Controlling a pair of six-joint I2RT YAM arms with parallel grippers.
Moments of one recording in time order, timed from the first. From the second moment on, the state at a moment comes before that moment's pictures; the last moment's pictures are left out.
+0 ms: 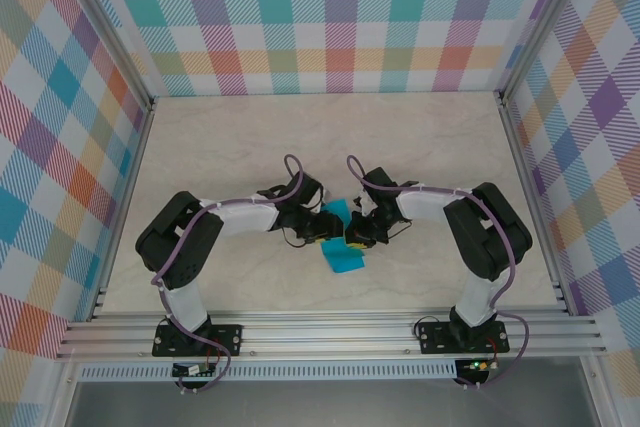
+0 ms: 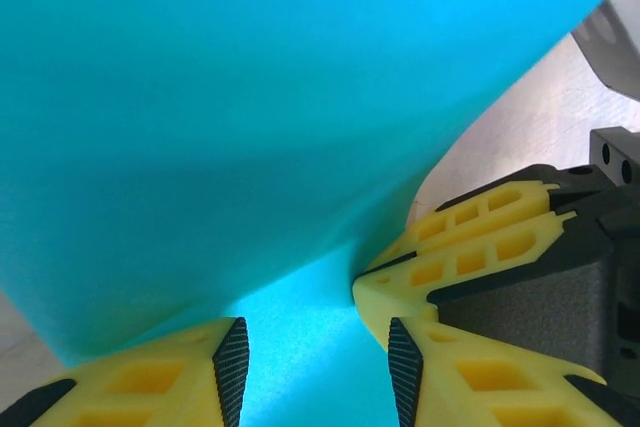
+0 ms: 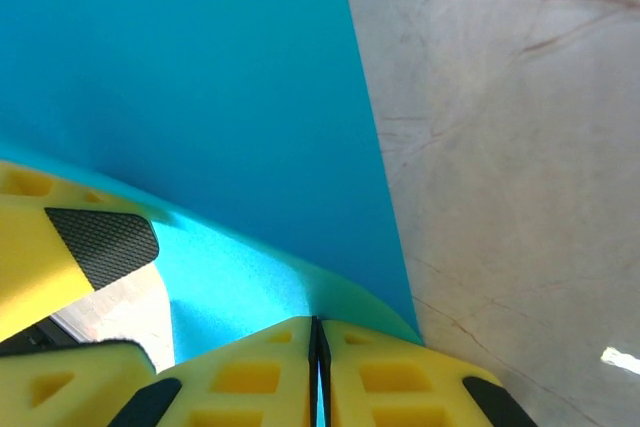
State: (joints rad) left arm -0.69 1.79 0.97 -0.22 0.48 -0.75; right arm 0.57 1.79 0.93 -0.48 -0.57 0.62
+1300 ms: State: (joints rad) left arm -0.55 1.93 1.08 -0.17 0.59 -0.77; right arm 0.57 1.79 0.95 -0.49 -0.55 0.59
